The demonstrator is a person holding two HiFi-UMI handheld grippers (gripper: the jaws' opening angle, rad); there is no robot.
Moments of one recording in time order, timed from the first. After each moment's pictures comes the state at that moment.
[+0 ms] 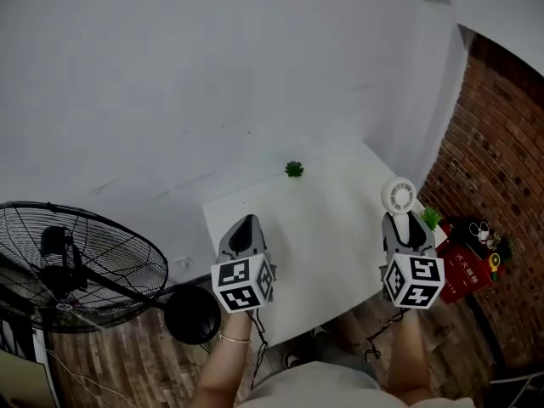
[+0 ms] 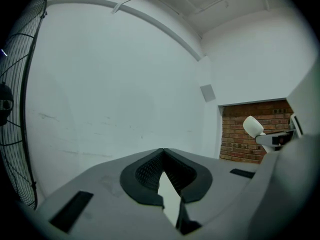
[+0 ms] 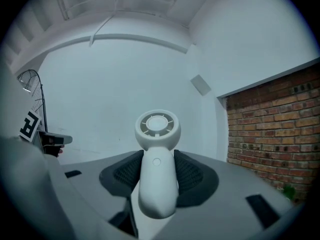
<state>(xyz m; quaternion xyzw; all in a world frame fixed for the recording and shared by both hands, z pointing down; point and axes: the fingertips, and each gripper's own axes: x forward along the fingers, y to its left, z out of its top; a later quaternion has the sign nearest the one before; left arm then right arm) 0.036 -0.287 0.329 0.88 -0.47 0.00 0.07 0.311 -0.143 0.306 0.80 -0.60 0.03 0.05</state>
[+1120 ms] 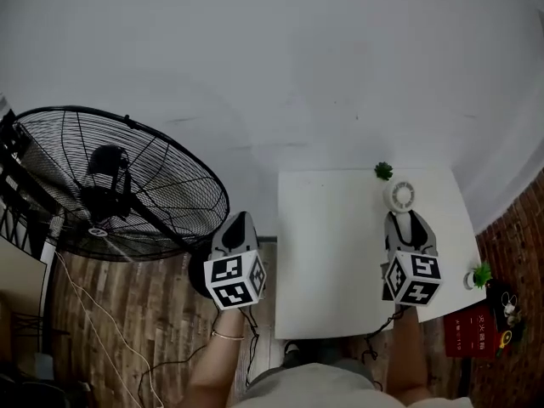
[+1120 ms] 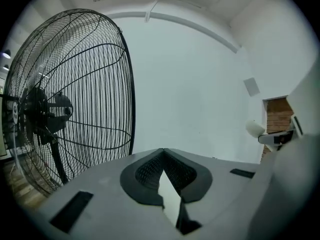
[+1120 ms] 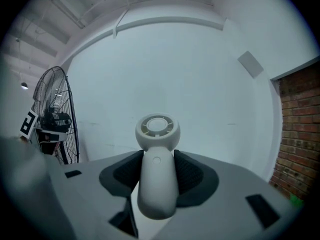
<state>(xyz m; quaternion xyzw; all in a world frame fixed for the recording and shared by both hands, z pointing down) -0.174 -0.301 0.367 0.75 -0.65 0.01 0.11 0.160 -0.289 0.338 0.66 -0.74 0.05 0.10</state>
